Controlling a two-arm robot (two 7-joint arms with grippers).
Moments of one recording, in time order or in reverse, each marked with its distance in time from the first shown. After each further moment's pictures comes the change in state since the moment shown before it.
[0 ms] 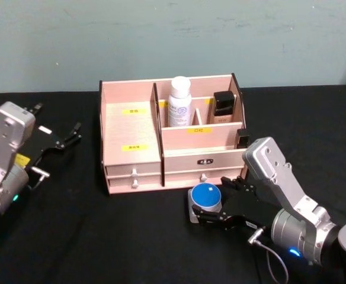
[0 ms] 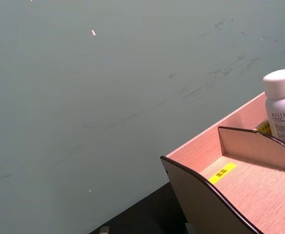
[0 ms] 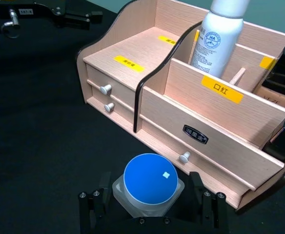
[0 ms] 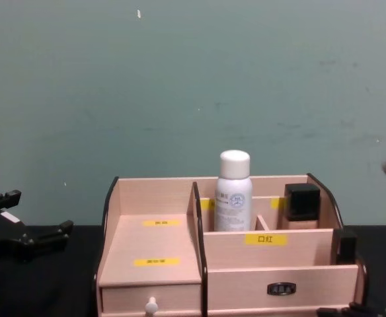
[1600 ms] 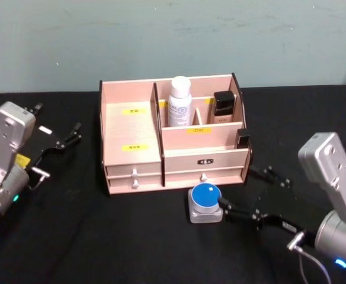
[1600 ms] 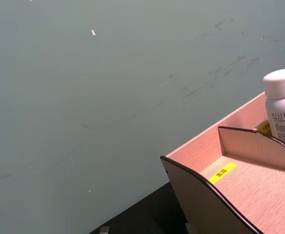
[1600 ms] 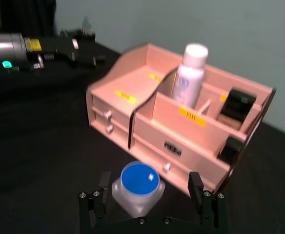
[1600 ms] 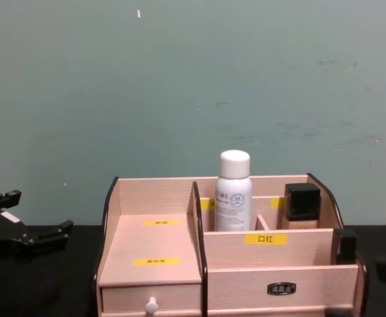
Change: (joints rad) left arm 0.000 0.000 0.000 0.000 0.000 0.000 0.000; right arm -0.174 0.151 0.124 -0.218 0.130 -0.096 -0.037
